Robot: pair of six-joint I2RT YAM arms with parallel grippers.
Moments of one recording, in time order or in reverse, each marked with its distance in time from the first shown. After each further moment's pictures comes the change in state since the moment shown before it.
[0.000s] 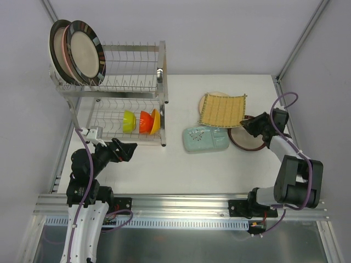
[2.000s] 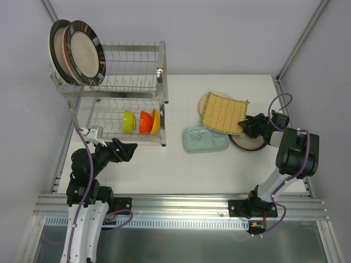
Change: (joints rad) left arm 0.000 0.004 0.000 0.000 0.008 0.000; right arm -0.116 0.344 0.005 0.282 -0.263 -0.121
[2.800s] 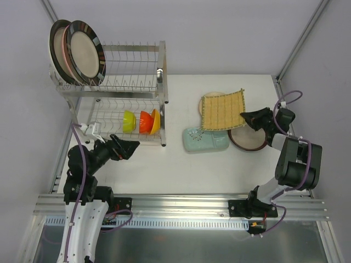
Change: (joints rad) left arm 0.000 0.065 0.082 0.004 0.102 -0.130; right arm 0.000 -0.122 -0.026 0.144 -0.087 0.187
